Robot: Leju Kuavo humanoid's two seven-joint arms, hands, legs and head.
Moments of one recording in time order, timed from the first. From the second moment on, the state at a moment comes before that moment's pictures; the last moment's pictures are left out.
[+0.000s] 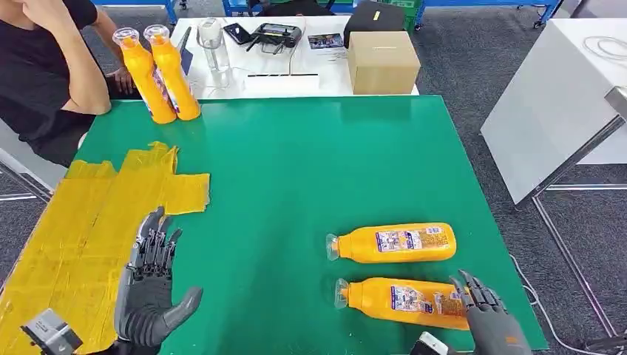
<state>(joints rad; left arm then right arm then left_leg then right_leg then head) 0.35 -0.17 -0.17 -1.98 0.10 -0.13 -0.42 0.56 -0.50 0.22 -2.01 0.97 -0.09 0.36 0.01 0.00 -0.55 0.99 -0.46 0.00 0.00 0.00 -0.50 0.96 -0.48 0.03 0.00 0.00</state>
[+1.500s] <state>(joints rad) 0.30 -0.15 -0.19 -1.95 0.14 -0.13 -0.40 0.31 -0.63 0.42 -1.75 0.77 0.03 0.35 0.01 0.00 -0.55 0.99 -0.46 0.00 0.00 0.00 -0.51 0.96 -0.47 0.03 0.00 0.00</state>
